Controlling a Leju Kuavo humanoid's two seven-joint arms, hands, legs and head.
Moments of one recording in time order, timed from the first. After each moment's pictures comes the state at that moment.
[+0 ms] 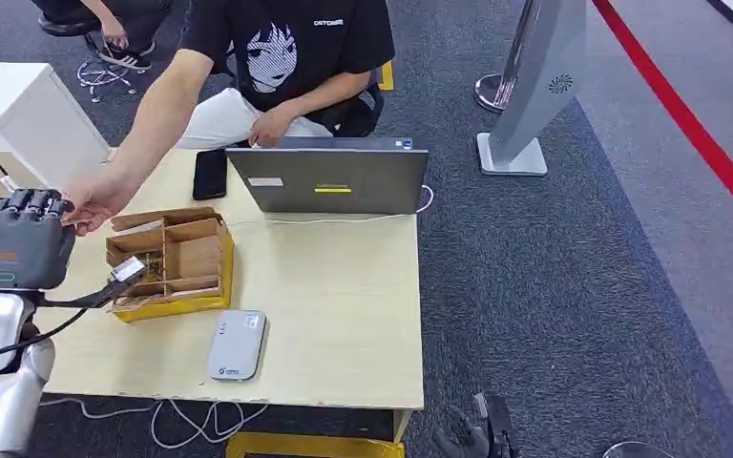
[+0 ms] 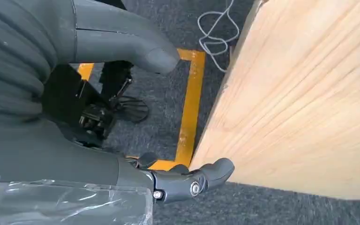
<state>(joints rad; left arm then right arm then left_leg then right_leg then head) -0.30 0.36 0.24 -1.37 -1.57 0.45 -0.13 -0.08 0.29 -0.52 -0.60 0.40 0.20 -0.36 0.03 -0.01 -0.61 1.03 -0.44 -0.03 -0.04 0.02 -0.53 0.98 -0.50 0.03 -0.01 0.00</state>
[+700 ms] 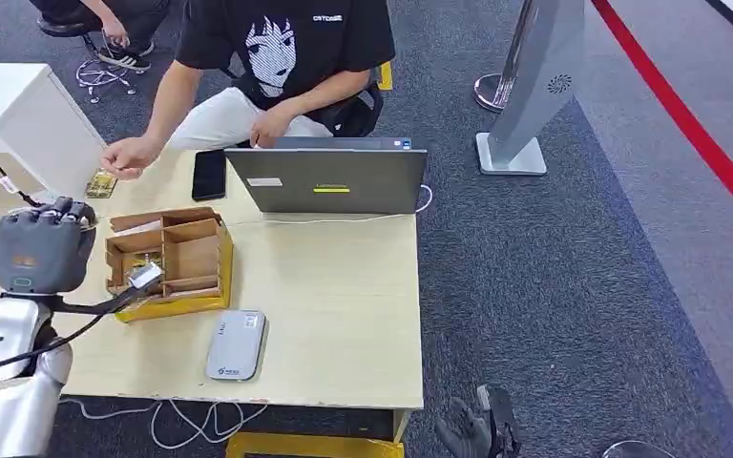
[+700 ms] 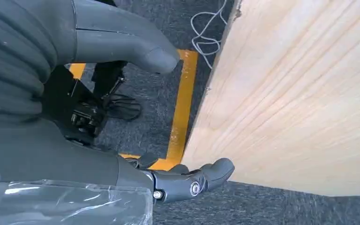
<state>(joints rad) -0.25 0.26 0.24 -1.45 -1.51 0.49 -0.23 -0.05 0.28 -0.42 -0.69 0.29 0.19 -0.31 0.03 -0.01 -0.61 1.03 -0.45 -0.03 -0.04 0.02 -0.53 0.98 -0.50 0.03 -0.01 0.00</state>
